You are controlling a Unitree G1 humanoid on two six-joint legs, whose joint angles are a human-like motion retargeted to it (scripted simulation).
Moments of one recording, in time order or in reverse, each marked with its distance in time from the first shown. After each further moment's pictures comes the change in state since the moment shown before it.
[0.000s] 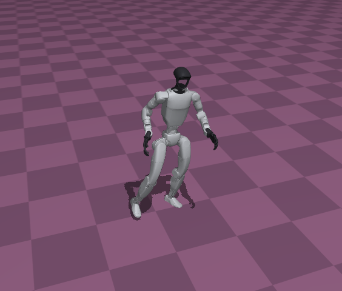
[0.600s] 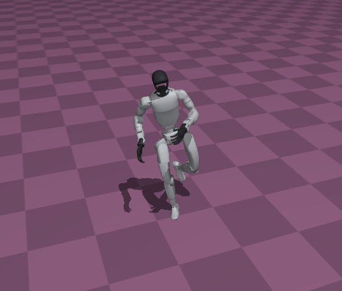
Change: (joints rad) left arm -0.255 -0.111 -0.224 -0.281 0.005 0.124 -0.245; right arm -0.200 -0.101 0.043 0.035 0.028 -0.011 0.021; waist -0.168 -0.020 0.030; left_leg -0.133 -0.036 -0.113 0.949 0.258 -0.070; right_leg -0.053 0.029 -0.470 -0.304 -0.062 -0.021
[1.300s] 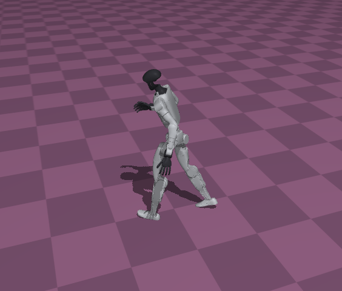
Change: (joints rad) left arm 0.829 0.022 0.775 0.770 0.101 -0.148 0.349; right arm -0.146 -0.016 -0.108 -0.308 -0.311 -0.096 0.053; waist 0.658 -0.182 0.092; left_leg -0.064 0.160 0.127 -1.262 0.045 -0.102; right_leg 0.405 0.218 0.759 0.002 -0.028 0.069
